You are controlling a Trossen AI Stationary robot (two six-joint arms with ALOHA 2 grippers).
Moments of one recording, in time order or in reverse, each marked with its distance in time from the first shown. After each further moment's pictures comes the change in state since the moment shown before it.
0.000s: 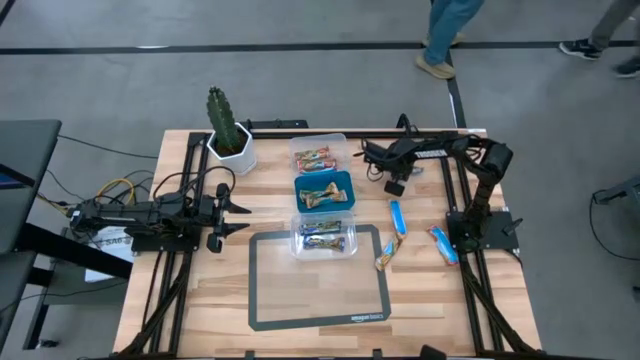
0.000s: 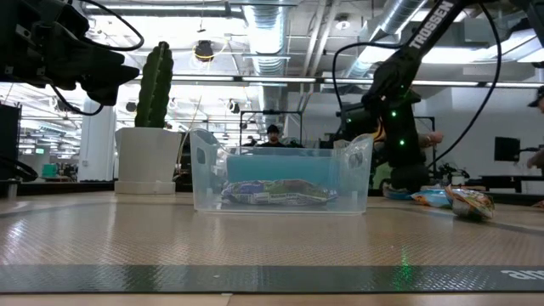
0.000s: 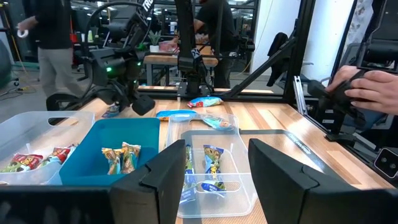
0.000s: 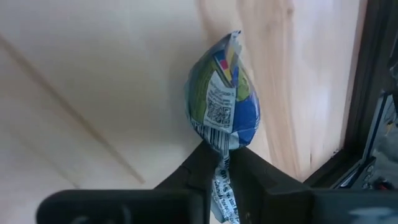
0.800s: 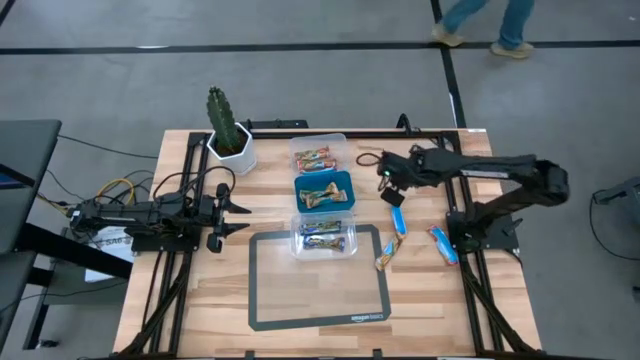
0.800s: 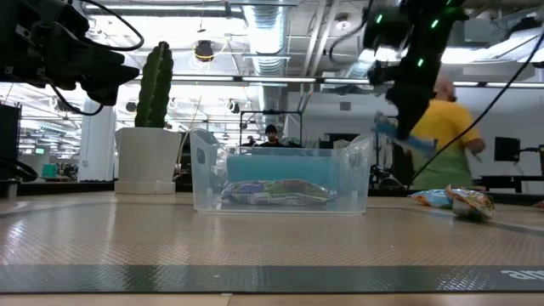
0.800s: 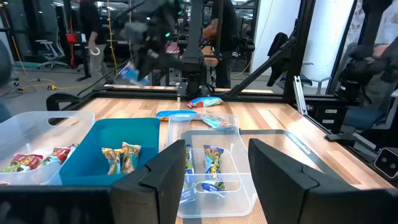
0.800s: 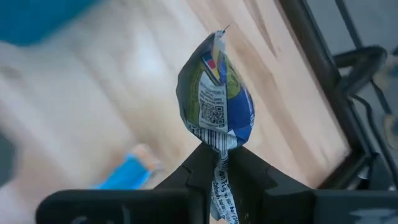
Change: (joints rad) left arm 0.000 0.000 0.000 0.000 0.000 0.000; right arm 0.295 -0.483 0.000 -0.151 -0.108 0.323
